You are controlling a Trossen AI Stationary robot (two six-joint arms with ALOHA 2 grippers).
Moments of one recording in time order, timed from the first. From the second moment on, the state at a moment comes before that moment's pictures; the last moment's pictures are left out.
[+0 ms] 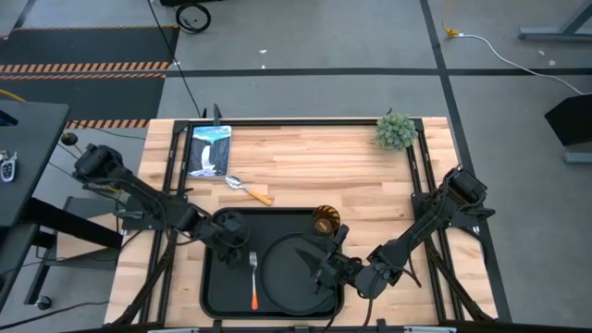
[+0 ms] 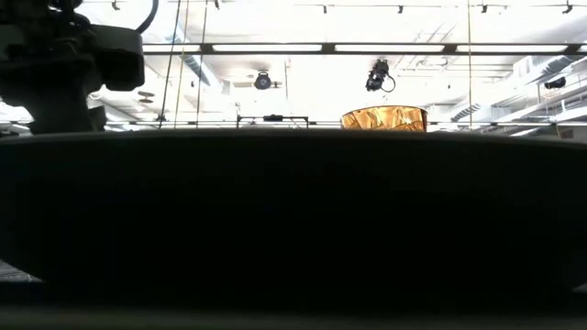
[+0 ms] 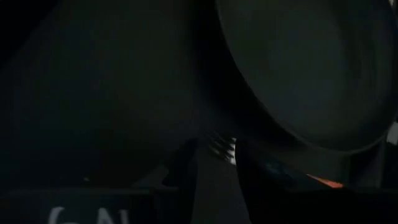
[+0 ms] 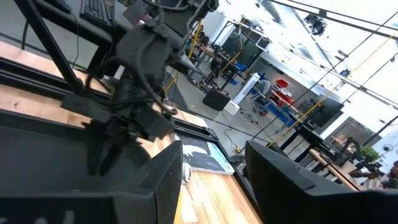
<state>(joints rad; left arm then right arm) -0.51 1.29 0.58 -0.18 -0.21 -0.98 0.69 1.84 1.24 0.54 1.21 -0.53</state>
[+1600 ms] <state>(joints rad) 0.32 1.29 0.66 -0.43 0.01 -0.12 0.28 1.65 1.24 0.01 0.43 -0.13</state>
